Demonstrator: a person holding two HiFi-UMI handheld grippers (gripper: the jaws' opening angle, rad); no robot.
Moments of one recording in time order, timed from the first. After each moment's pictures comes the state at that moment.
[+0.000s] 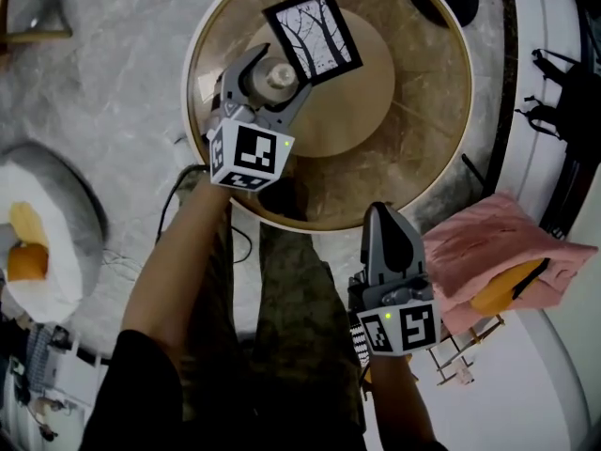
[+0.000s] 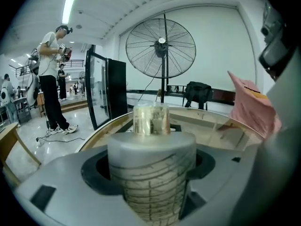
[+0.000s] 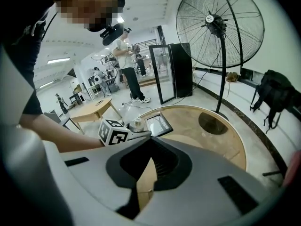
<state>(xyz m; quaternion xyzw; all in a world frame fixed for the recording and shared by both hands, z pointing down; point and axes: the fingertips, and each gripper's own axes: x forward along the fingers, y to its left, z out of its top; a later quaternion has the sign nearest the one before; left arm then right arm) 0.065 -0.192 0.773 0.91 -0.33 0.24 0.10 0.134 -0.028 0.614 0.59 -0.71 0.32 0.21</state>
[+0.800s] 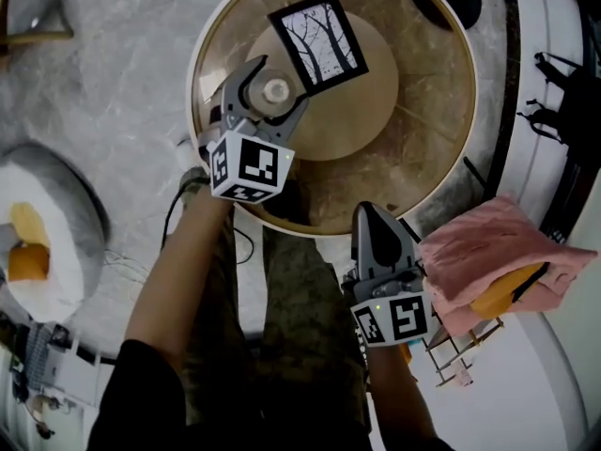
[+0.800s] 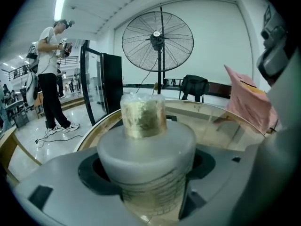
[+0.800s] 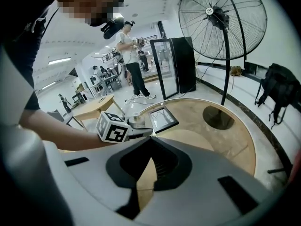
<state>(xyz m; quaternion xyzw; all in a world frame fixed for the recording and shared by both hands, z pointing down) 0.055 -0.179 0.784 0.90 -0.31 0.28 0.10 0.119 -0.026 0.643 0.57 -0.71 0.34 0.21</state>
